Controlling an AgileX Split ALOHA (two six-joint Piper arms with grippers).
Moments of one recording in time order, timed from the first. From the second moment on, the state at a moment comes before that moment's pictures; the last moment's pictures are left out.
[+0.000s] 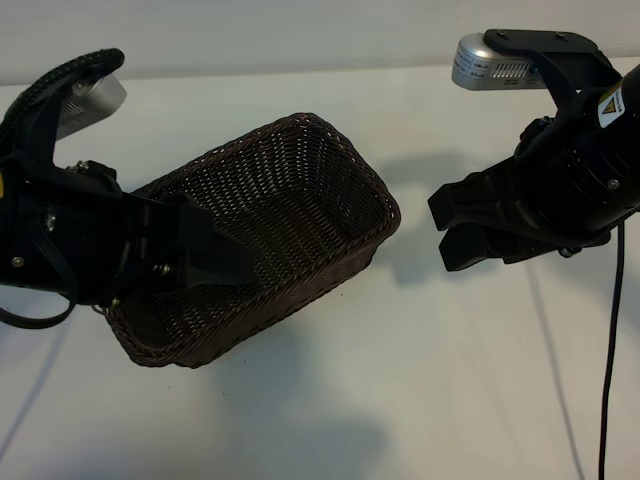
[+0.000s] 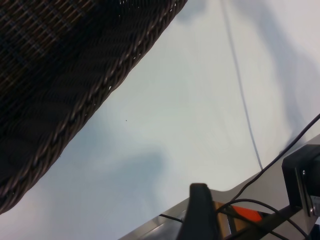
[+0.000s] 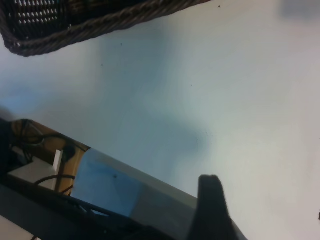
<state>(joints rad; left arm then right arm) -0.51 1.11 -0.97 -0.51 0.88 -0.22 0.62 1.35 -1.21 0.34 1.15 0.23</state>
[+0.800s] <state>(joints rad) -0.51 1.11 -0.97 -0.48 0.88 -0.20 0.62 1.35 -1.21 0.34 1.15 0.23</state>
